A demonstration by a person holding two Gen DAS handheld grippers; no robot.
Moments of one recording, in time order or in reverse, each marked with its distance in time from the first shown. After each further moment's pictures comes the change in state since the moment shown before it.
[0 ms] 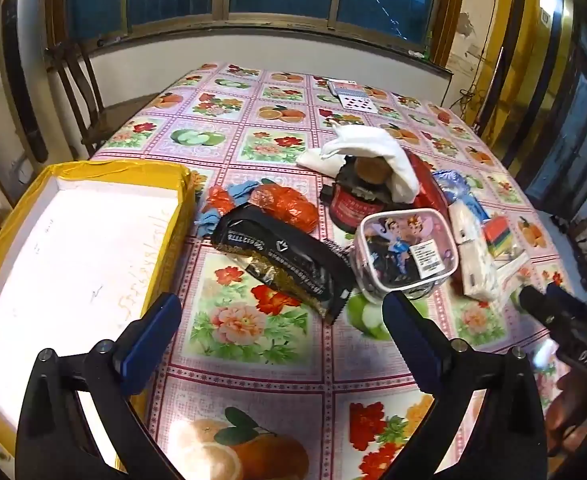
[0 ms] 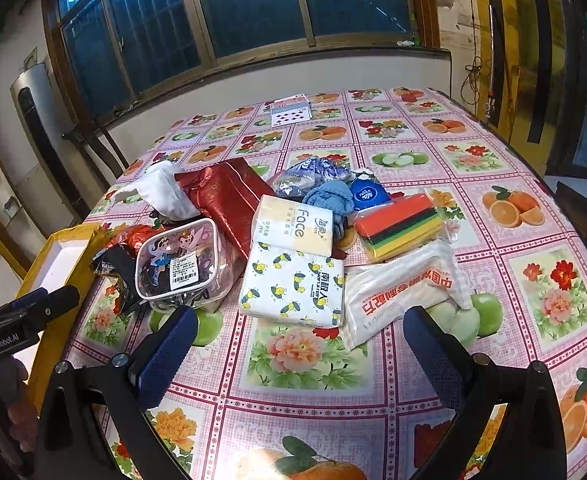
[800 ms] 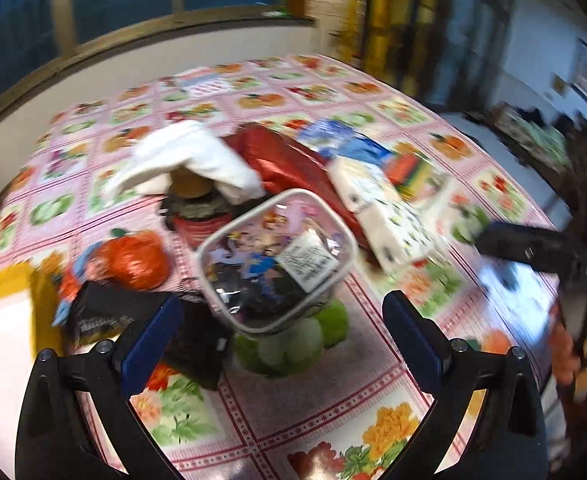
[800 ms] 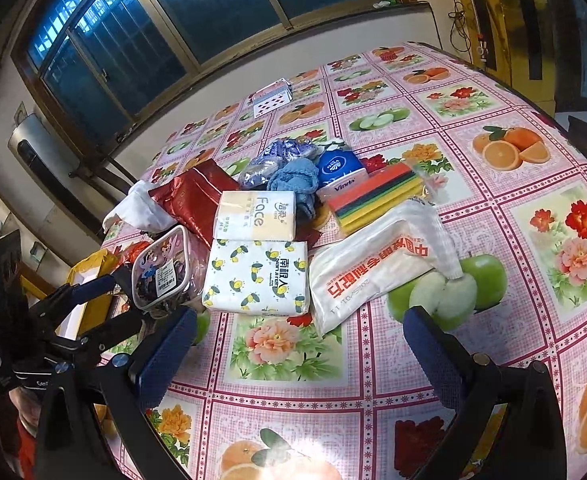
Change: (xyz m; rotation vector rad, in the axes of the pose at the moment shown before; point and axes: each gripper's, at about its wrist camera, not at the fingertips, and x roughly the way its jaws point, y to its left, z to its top) left arm 0.045 -0.076 0.016 0.457 0.082 -0.297; right arm 0.005 -0.053 -0.004 0.172 0.098 0.088
